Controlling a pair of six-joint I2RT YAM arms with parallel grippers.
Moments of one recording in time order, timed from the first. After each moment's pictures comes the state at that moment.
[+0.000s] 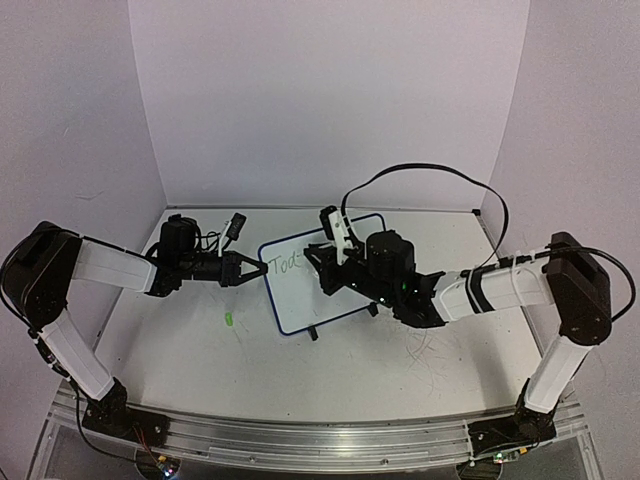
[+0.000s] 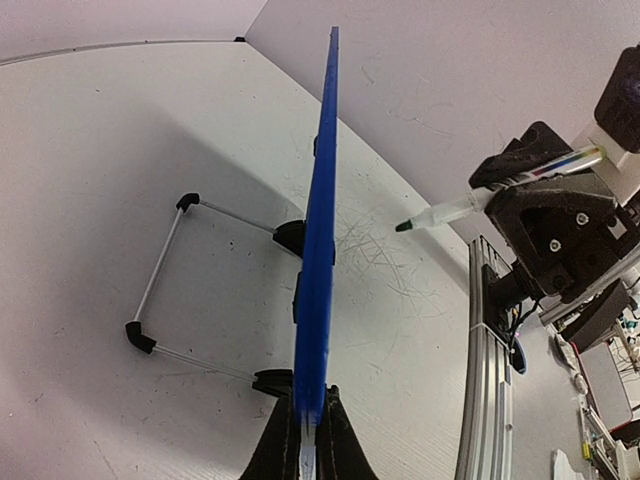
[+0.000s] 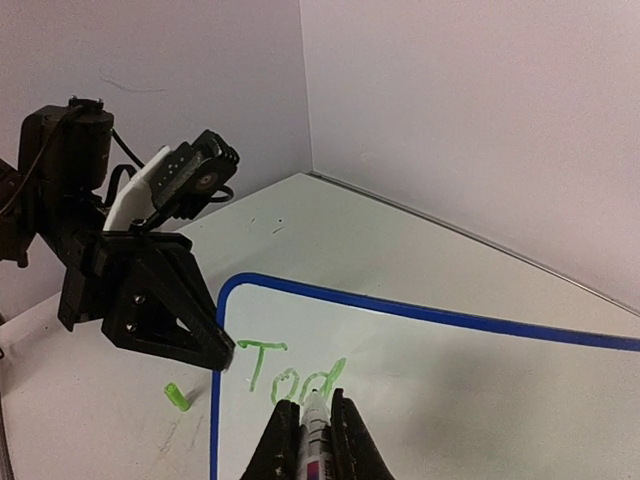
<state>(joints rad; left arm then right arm) -0.43 1.62 0.75 0.50 0.86 -0.30 0.97 1.76 1.00 0.63 0.14 0.08</state>
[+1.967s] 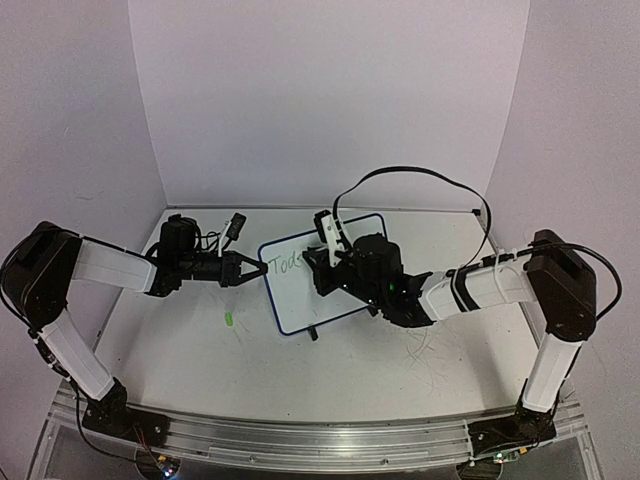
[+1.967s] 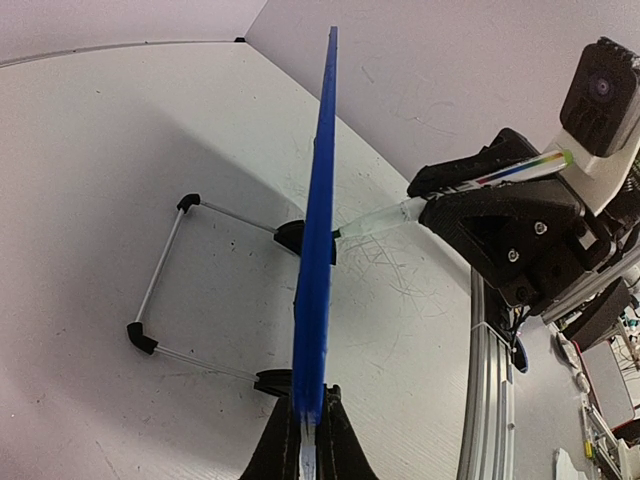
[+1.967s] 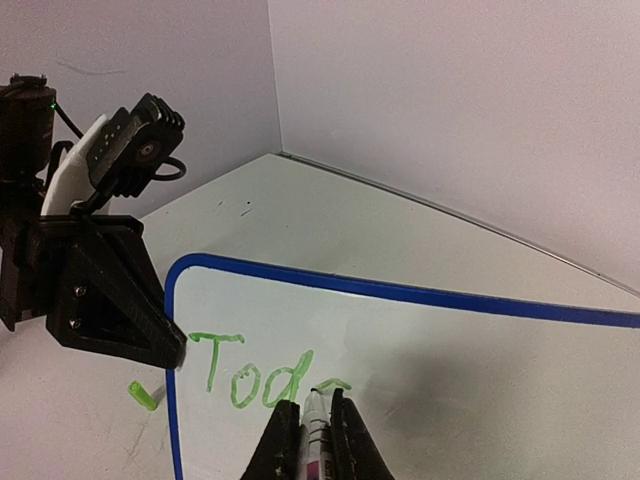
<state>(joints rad) -0.43 1.62 0.75 0.50 0.86 -0.29 0.97 1.84 1.06 0.61 0.21 0.09</state>
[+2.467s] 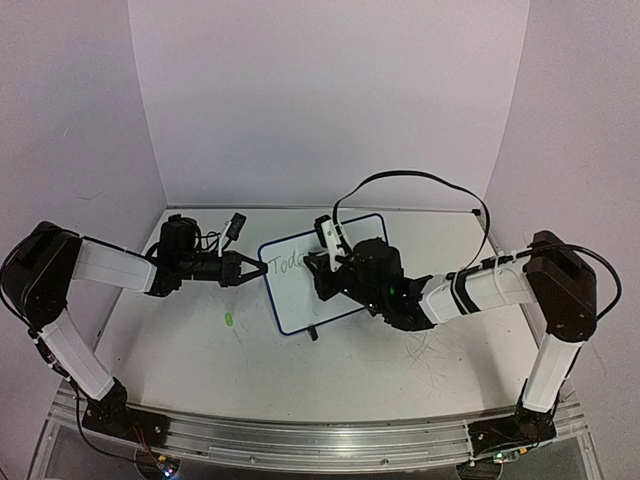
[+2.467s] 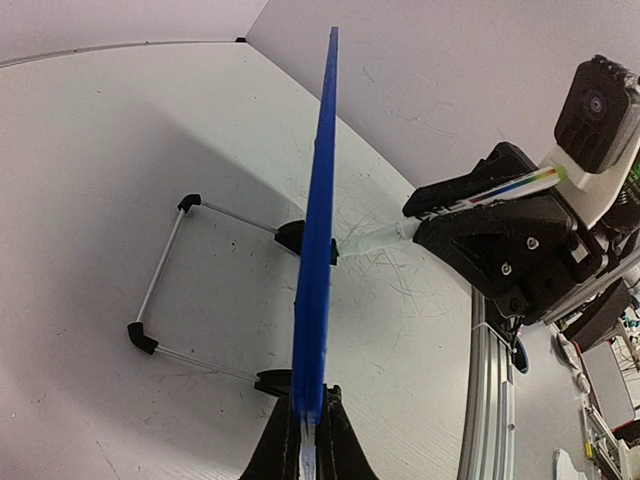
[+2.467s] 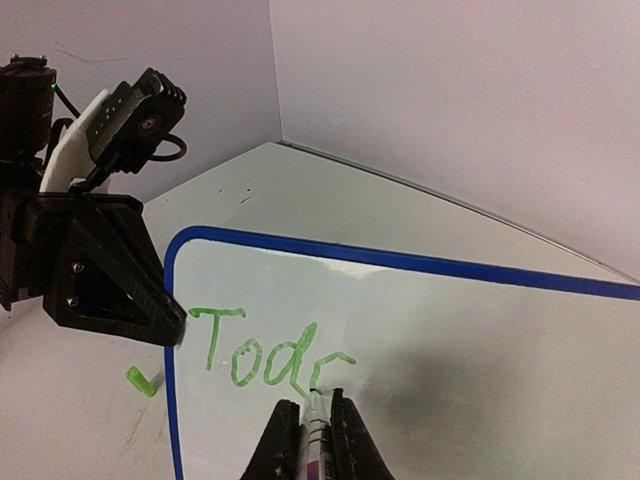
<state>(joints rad) -0.43 1.62 0.74 0.50 0.86 -0.29 0.97 1.84 1.03 0.61 0.22 0.09</state>
